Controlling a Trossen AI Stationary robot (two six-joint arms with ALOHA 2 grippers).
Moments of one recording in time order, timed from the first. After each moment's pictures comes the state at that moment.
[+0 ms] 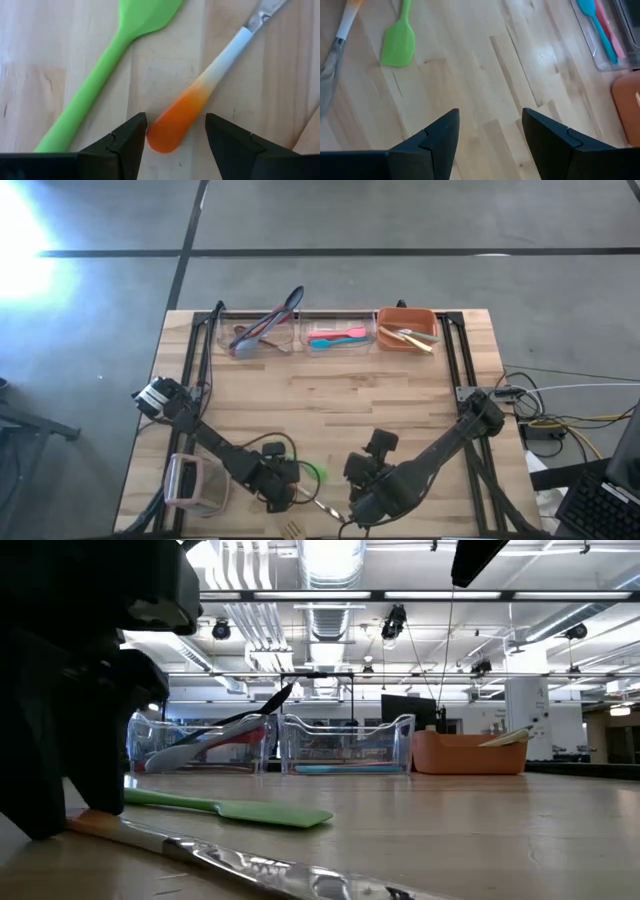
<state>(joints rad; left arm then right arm) -0.63 1.96 1.14 -0.50 -0.20 -0.71 0.65 2.12 1.97 -1.46 0.59 1.01</state>
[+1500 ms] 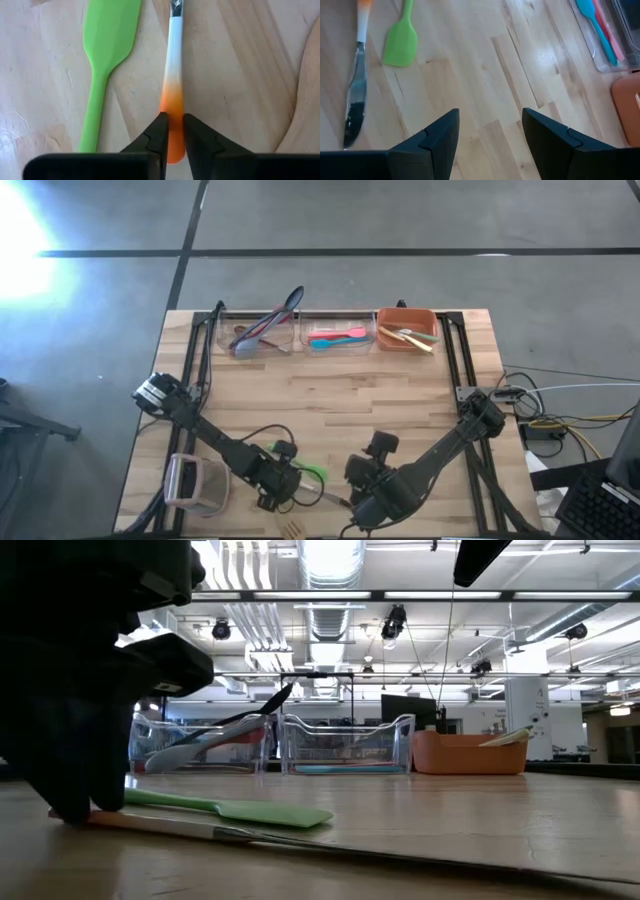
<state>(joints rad) -0.60 1.96 1.09 -0.42 -0.14 -0.26 0.67 2.12 1.96 -1.45 0.60 1.02</state>
